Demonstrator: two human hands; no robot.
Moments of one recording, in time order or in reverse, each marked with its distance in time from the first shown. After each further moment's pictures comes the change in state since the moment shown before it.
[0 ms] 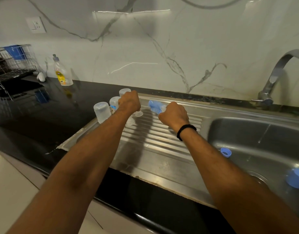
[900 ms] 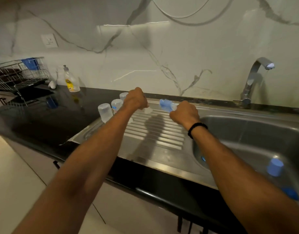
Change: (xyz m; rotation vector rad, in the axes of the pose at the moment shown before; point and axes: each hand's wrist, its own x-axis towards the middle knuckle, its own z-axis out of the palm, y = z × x) left_hand -0.072 0.041 -0.049 -0.284 0.009 0.027; right_hand -0.065 0.024 -0.091 -0.017 0.063 0.016
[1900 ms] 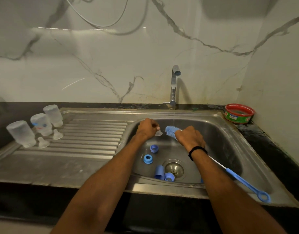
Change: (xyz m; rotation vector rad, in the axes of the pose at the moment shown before) left_hand -0.074 0.204 0.226 -0.286 -0.213 0.409; right_hand -0.032 0.222 -0.114 -0.057 0.215 0.483
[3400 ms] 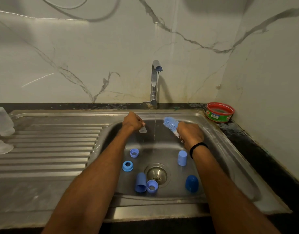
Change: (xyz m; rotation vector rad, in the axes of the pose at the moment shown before) left_hand 0.063 0.013 0.016 -0.130 -0.053 -0.093; right_hand 0.052 0.019 -0.021 0.379 0.088 0.289
